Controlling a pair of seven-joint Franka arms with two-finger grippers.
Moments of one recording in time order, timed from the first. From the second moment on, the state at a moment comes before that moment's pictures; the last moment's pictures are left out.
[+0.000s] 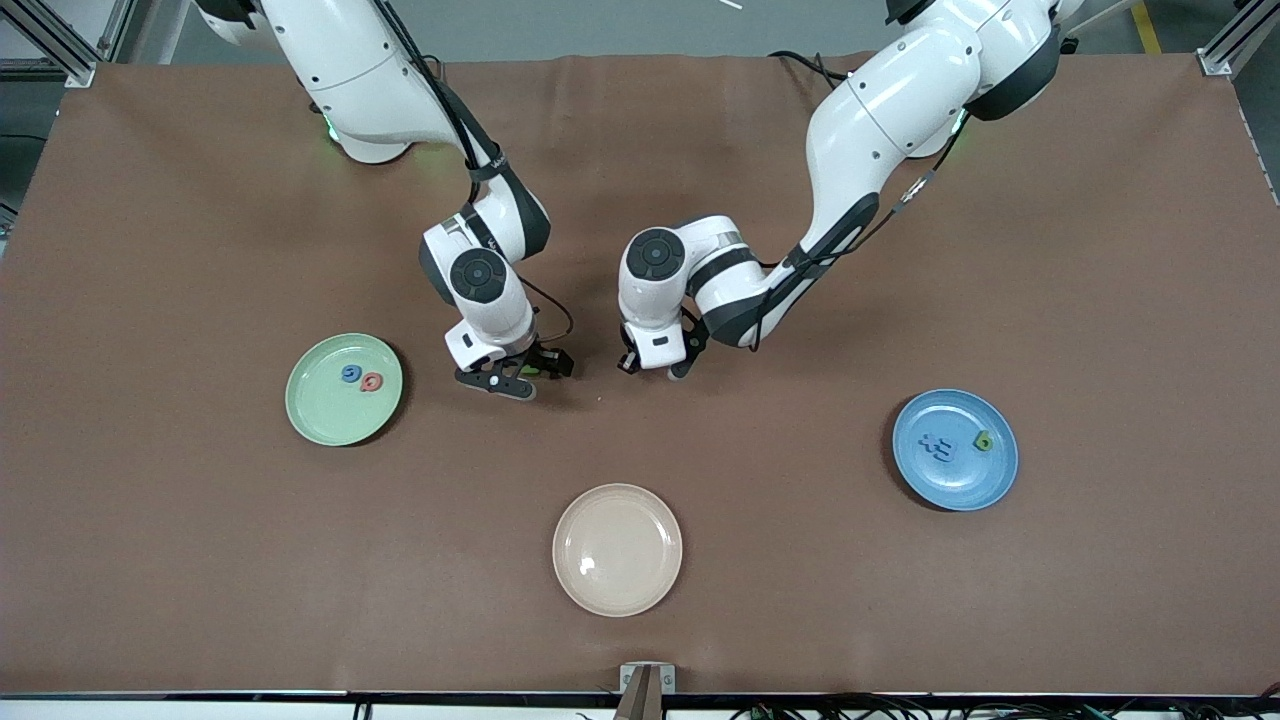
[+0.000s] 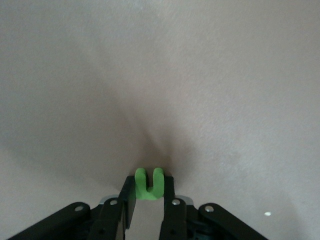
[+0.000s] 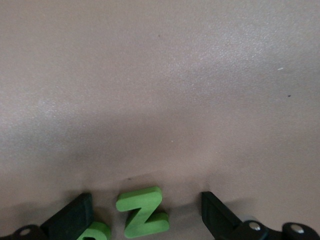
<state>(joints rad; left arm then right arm) -0.37 0.90 -0.55 -1.56 0.53 2.35 -2.16 0.62 0.57 -0.03 -2.05 0.01 2.63 0.82</state>
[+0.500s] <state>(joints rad) -0.27 0.86 -0.54 -1.47 0.55 2.32 -2.03 0.62 0.52 -0.04 -2.10 0.01 2.63 0.81</state>
